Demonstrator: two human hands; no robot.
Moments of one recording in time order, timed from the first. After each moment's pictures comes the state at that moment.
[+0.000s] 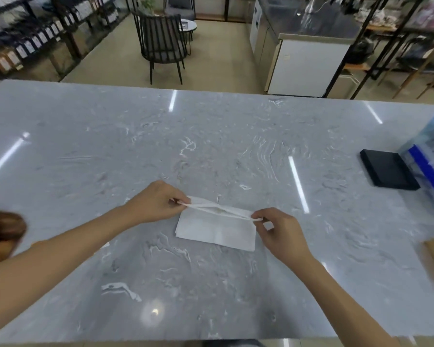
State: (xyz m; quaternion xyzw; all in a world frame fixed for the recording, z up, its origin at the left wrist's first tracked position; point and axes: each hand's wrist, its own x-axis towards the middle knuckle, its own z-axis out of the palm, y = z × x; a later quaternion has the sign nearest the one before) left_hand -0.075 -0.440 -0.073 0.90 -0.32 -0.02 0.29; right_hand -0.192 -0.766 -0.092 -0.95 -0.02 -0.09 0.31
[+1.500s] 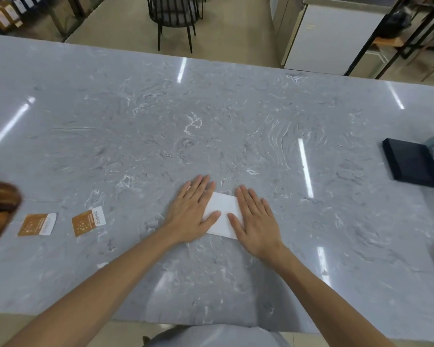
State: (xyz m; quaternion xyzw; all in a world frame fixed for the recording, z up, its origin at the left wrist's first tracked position) left_hand -0.122 -0.515 -0.166 0.97 -0.25 -0.03 0.06; right_hand -0.170 -0.730 -0.167 -0.99 -0.08 0.03 0.15
